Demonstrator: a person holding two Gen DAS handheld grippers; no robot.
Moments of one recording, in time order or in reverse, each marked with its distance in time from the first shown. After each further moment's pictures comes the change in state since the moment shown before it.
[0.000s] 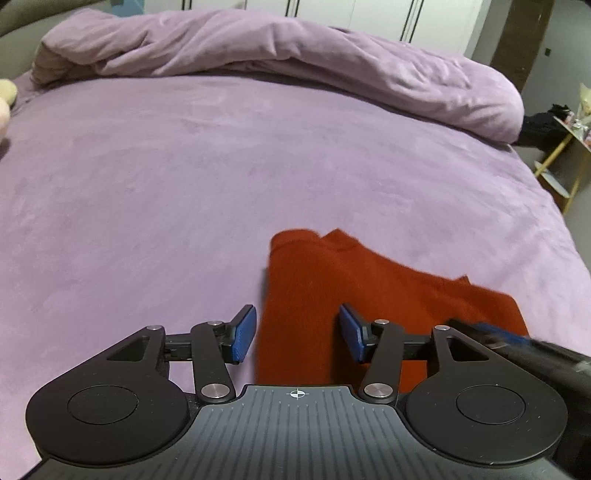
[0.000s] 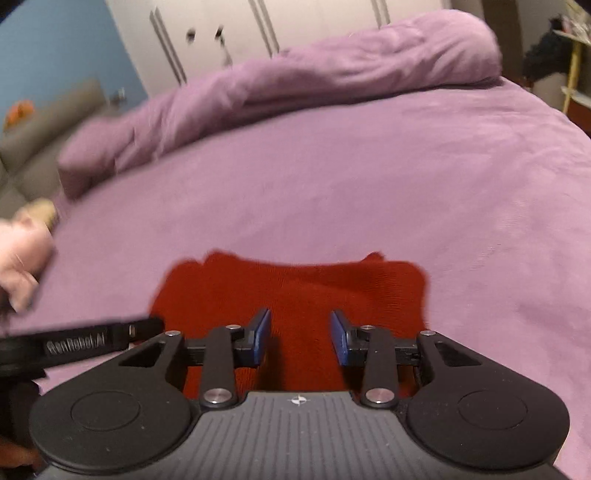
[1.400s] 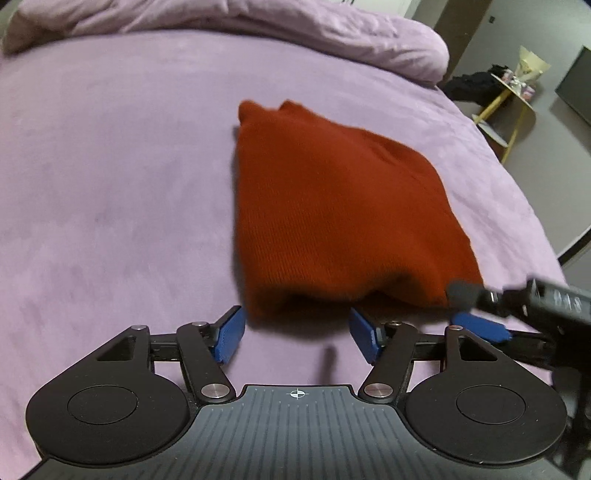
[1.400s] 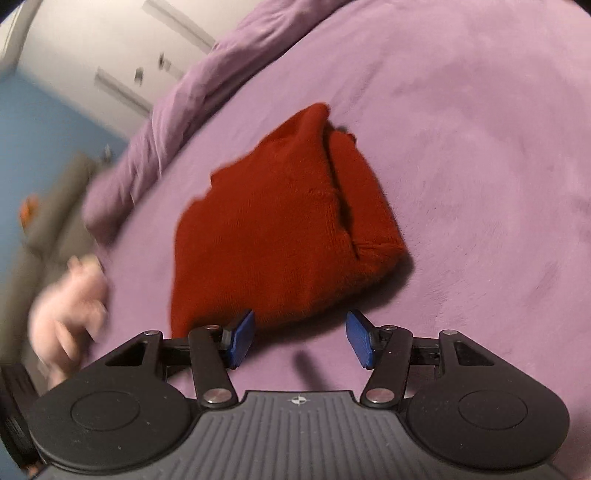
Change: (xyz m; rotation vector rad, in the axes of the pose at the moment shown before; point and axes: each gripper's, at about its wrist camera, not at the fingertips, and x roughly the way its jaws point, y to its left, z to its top) left arm -0.100 0.030 -0.138 0.050 0.126 -0.206; right arm -0.110 -0.092 -0.155 0.592 0.038 0.235
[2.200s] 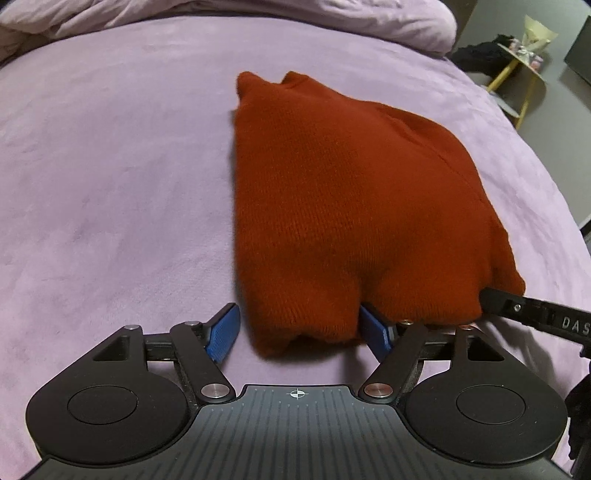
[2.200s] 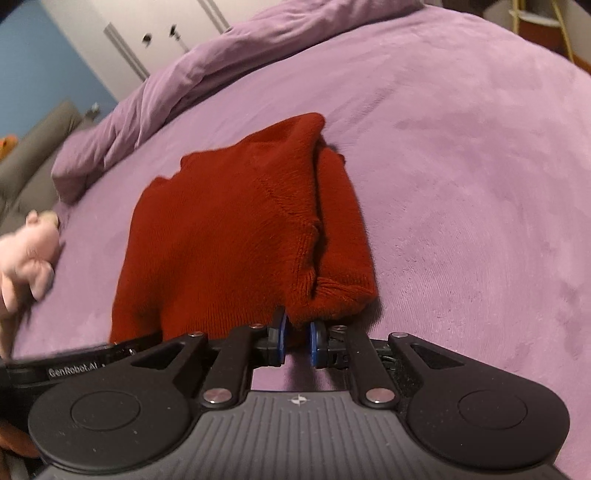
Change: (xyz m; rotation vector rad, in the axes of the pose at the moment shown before) left arm 0.036 -0.003 0.013 0.066 0.071 0.071; right arm 0.012 0.023 0.003 -0.396 0.031 -0.216
